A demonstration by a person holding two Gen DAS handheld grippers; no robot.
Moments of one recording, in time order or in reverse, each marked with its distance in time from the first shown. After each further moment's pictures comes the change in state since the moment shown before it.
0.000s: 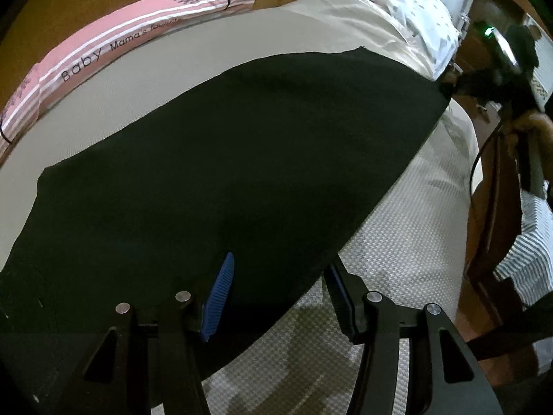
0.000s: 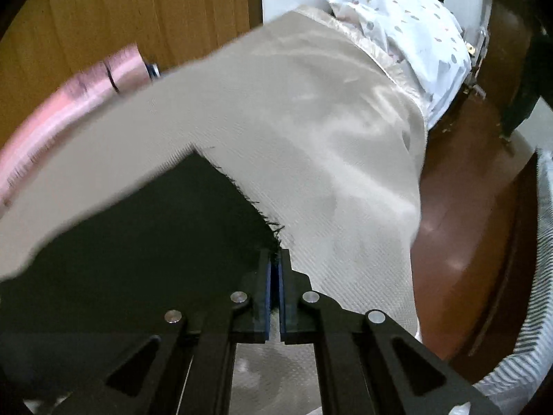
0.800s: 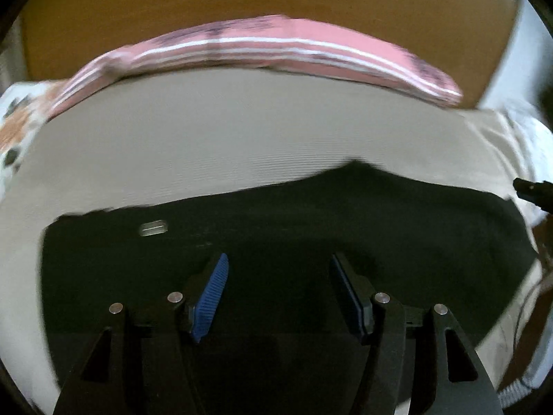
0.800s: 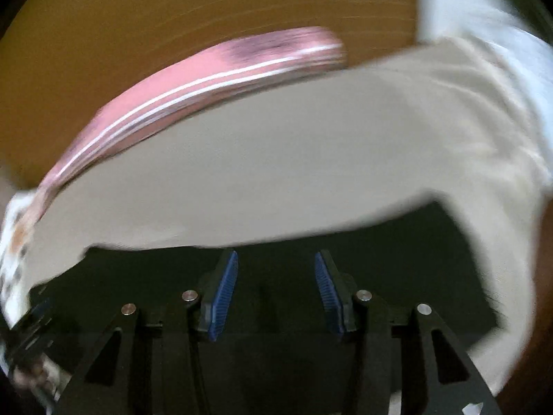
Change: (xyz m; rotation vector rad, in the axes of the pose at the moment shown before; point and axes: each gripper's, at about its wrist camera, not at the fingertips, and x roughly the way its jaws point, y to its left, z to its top) left arm -0.089 0.235 -0.074 -0.582 -0.183 0.298; right arm -0.044 0.215 0.016 -0.307 0.041 0.455
